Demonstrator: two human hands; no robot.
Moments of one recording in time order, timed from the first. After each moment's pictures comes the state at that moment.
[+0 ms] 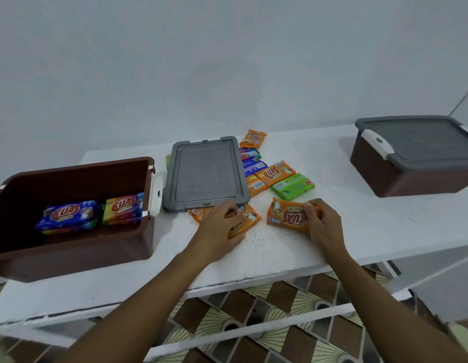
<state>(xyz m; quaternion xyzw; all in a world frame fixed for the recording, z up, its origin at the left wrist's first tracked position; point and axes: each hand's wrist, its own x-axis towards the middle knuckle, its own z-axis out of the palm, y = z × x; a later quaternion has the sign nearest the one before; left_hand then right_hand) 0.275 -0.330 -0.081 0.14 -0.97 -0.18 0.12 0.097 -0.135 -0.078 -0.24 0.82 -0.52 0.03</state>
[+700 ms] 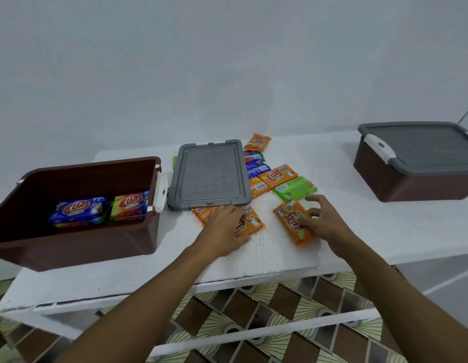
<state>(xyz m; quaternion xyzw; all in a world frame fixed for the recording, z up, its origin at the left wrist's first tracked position) 0.266 -0.314 -0.064 0.22 -0.96 -0.16 0.06 0.086 -0.131 -0.045 -0.18 0.77 -0.53 0.31</state>
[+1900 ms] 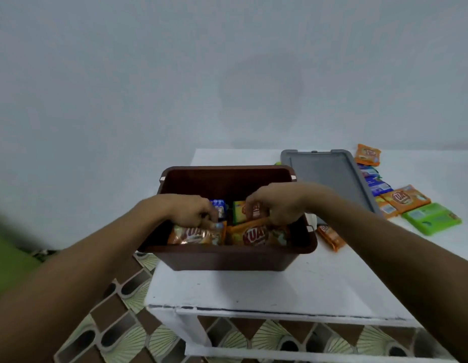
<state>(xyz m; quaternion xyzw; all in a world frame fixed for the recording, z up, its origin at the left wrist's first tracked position) 0.488 -0.582 0.031 0.14 -0.94 -0.19 -0.24 0.317 -0.429 0.081 -0.67 0.69 0.07 0.28</state>
